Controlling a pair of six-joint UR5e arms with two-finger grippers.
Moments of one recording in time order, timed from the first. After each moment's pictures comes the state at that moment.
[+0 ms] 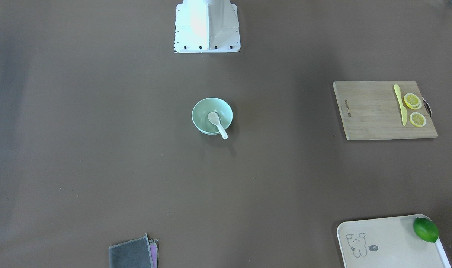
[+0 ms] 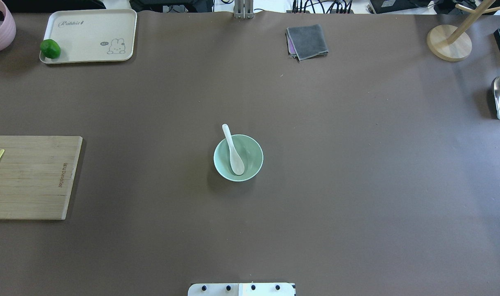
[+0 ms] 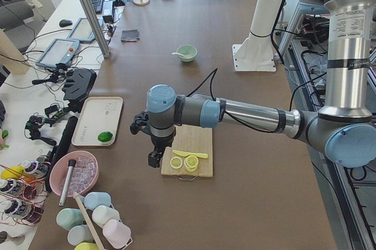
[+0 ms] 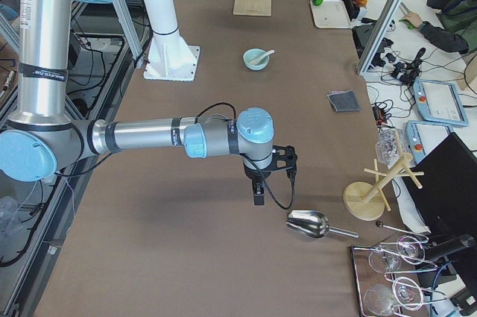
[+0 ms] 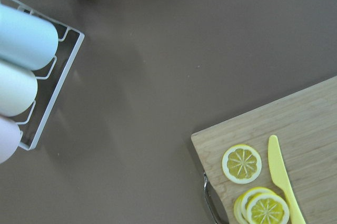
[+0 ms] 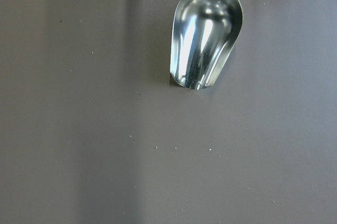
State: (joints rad) left arm -1.59 -1.49 -1.78 -1.53 -2.25 0.32; right arm 1.56 -1.71 1.81 -1.53 2.31 0.08
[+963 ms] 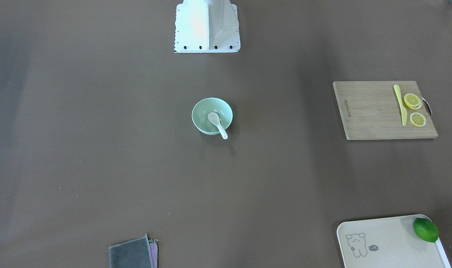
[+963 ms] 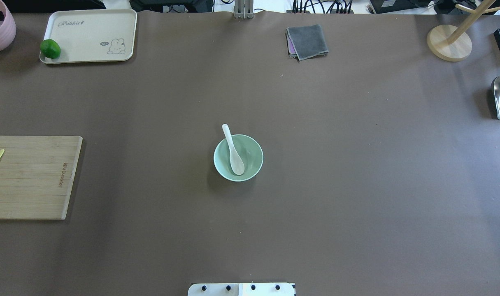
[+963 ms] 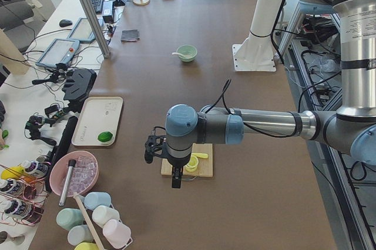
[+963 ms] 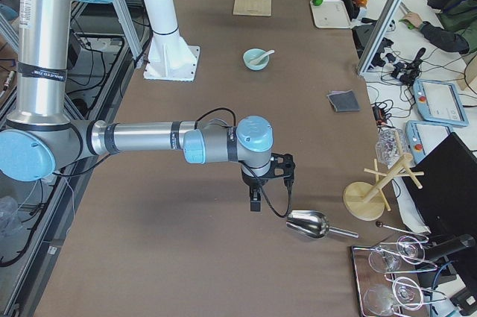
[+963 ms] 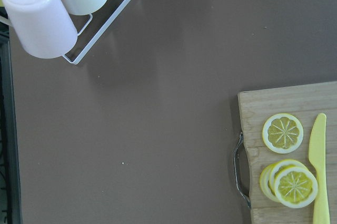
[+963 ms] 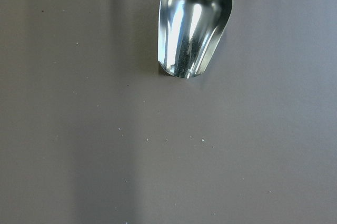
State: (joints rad) left arm -1.68 -1.41 -1.79 -1.54 -2.33 0.01; right arm 1.56 -1.72 1.79 -1.53 2.31 0.08
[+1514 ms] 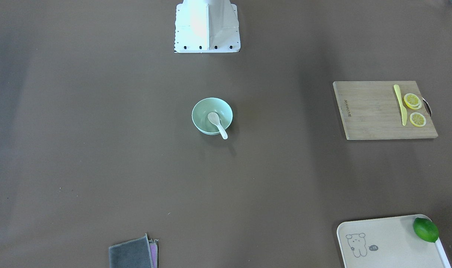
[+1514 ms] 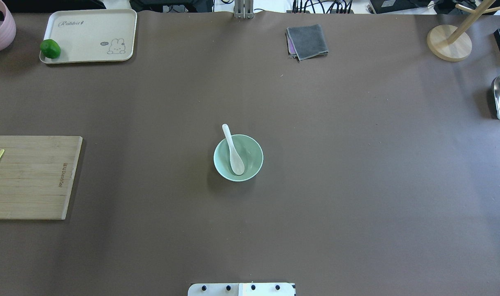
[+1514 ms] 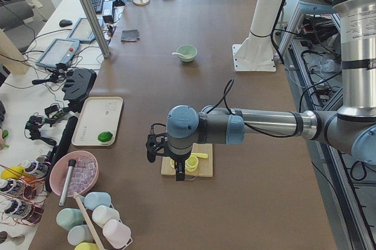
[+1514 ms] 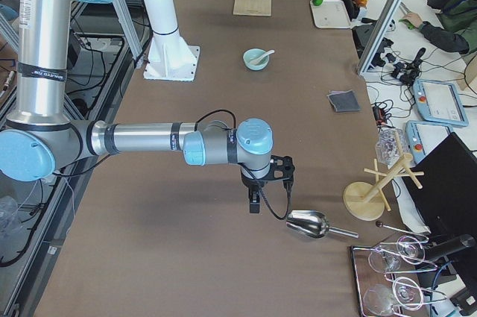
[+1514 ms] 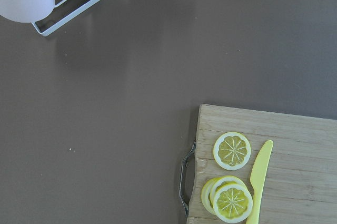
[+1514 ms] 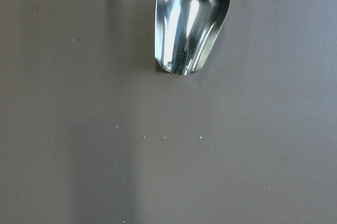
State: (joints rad) left arm -1.67 -1.40 -1.79 -1.55 -2.40 -0.06; right arm 1.55 -1.72 1.77 -1.53 2.31 0.08
